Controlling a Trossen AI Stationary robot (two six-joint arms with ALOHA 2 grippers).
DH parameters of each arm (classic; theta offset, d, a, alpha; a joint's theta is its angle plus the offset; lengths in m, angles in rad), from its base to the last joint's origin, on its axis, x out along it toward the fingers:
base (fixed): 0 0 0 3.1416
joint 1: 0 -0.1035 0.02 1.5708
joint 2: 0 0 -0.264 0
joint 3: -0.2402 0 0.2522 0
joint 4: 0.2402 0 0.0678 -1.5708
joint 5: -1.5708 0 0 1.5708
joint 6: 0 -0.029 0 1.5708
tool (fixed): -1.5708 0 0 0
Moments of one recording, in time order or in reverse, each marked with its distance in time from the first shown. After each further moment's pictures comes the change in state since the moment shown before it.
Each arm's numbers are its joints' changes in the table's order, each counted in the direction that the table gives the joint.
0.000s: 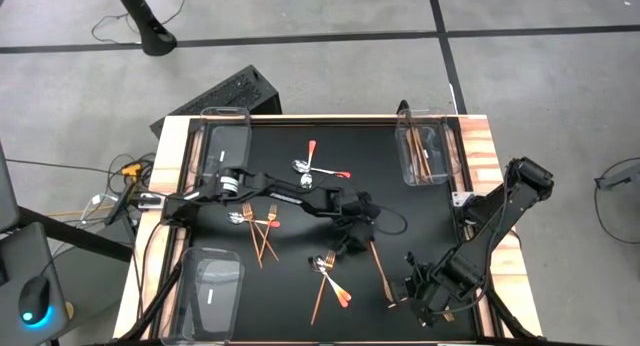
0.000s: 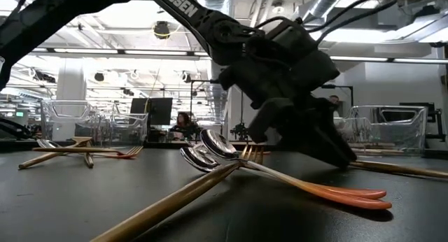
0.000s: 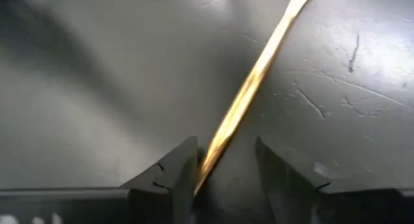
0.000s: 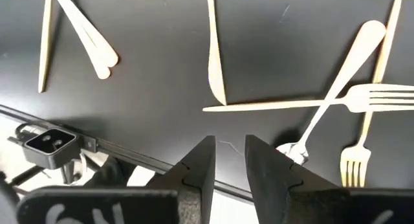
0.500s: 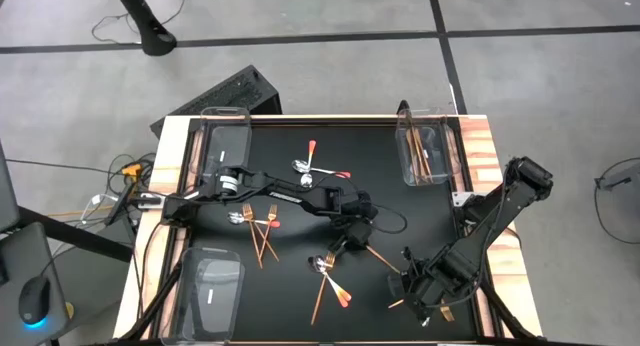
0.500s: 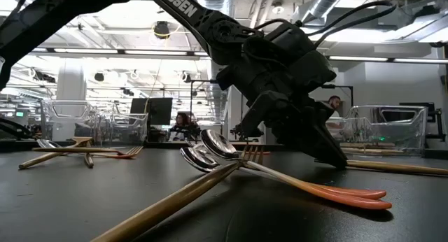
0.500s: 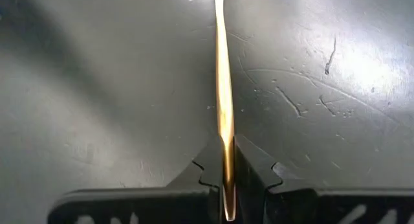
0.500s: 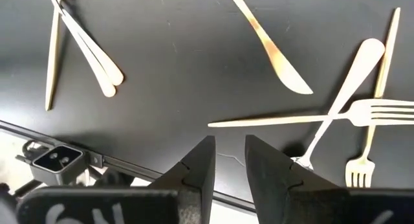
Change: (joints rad) left arm -0.005 -0.001 0.006 0.039 0.048 0.062; right arm 0.048 0.000 0.000 0.011 0.003 0.018
